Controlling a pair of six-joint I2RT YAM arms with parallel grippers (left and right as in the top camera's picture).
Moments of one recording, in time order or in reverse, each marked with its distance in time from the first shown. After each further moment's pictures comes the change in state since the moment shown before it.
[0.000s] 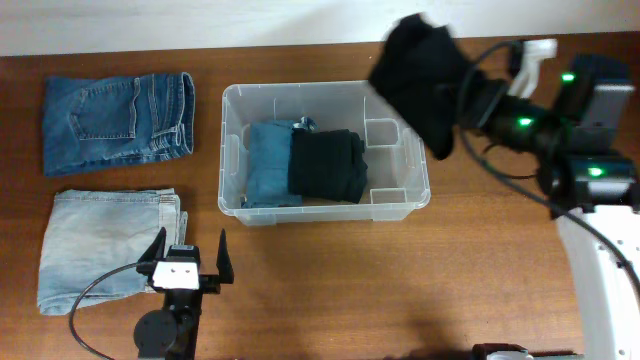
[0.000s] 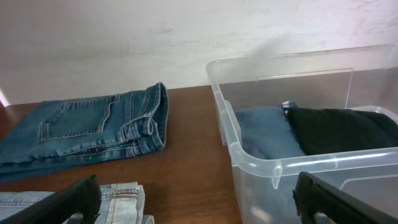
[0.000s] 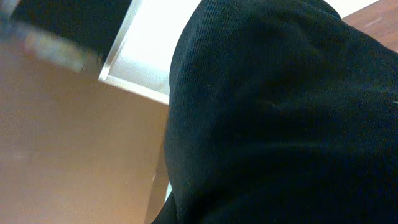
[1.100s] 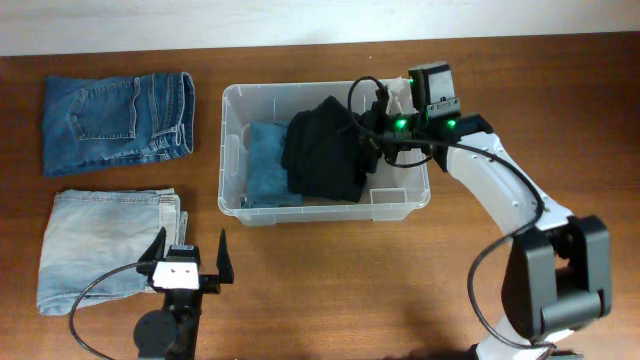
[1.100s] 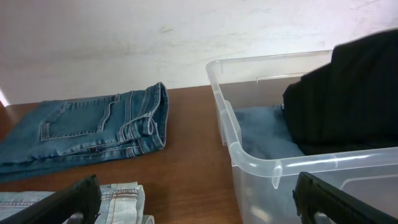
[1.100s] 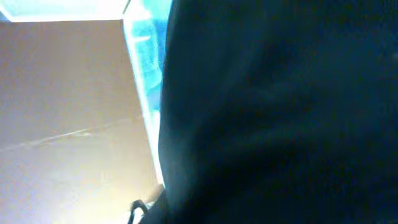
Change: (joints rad) left arm 0.000 0.000 0.000 0.000 0.000 0.000; right arm 0.251 0.510 0.000 0.087 -0.014 0.158
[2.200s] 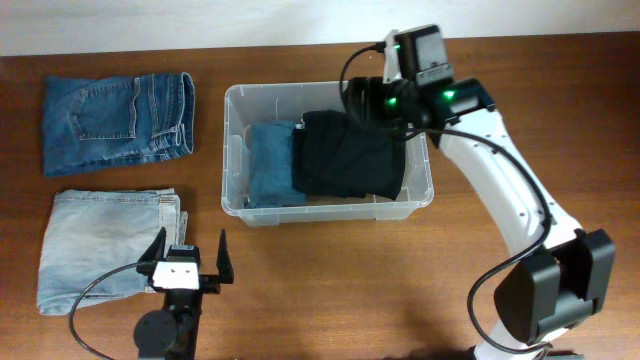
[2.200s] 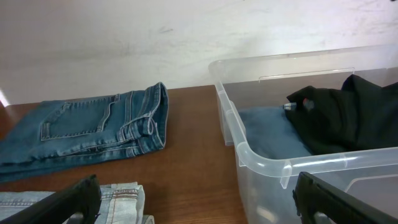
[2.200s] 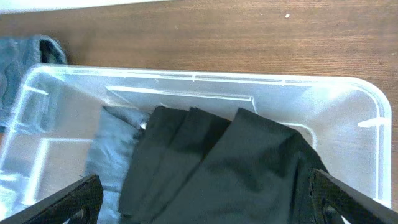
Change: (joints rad) left arm 0.000 0.000 0.000 0.000 0.000 0.000; right arm 0.106 0.002 0.328 -0.298 0.720 -0.574
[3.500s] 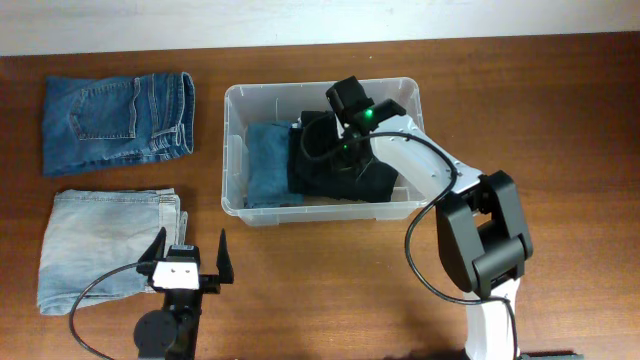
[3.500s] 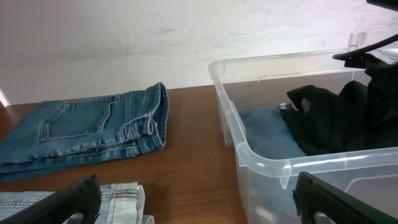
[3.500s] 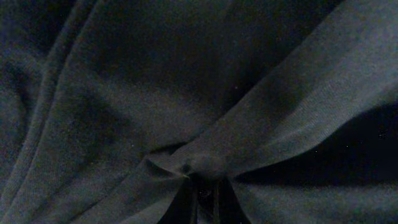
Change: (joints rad) left arm 0.000 0.000 0.000 0.000 0.000 0.000; right arm 0.142 0.319 0.006 -0.124 0.082 0.007
